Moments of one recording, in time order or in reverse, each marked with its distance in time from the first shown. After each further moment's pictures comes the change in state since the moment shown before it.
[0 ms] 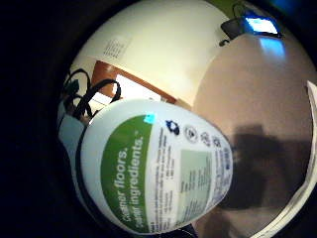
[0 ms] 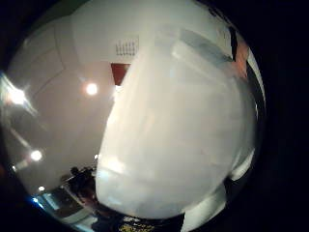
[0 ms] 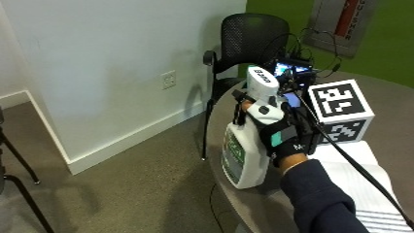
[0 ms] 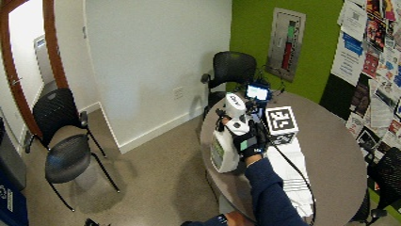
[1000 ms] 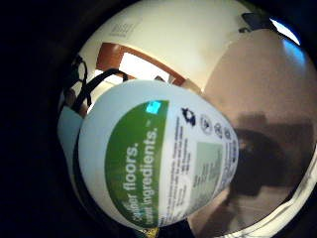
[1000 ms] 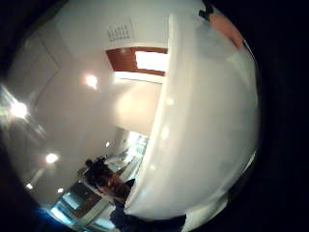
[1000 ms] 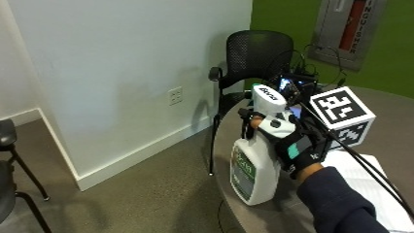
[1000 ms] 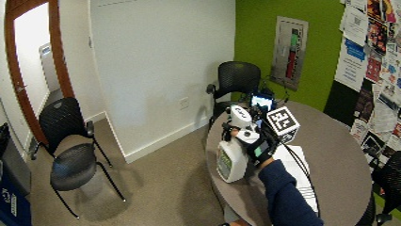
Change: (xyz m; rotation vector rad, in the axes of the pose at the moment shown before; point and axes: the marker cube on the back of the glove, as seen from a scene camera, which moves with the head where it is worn) arm 0.028 0.014 -0.014 -0.219 -0.030 0.056
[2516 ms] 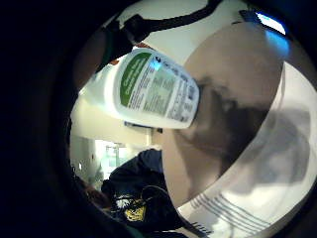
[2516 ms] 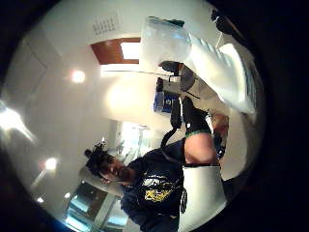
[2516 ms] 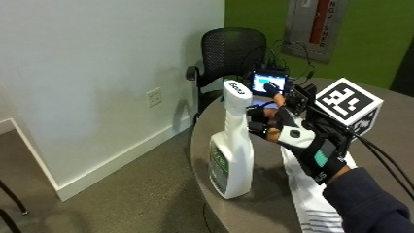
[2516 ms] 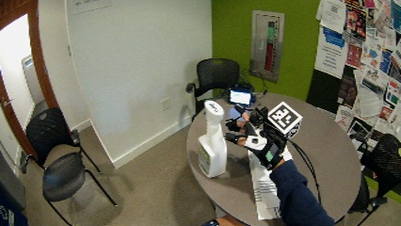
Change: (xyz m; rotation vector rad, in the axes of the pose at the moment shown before) arm 0.001 0.024 -0.017 -0.302 0.105 -0.006
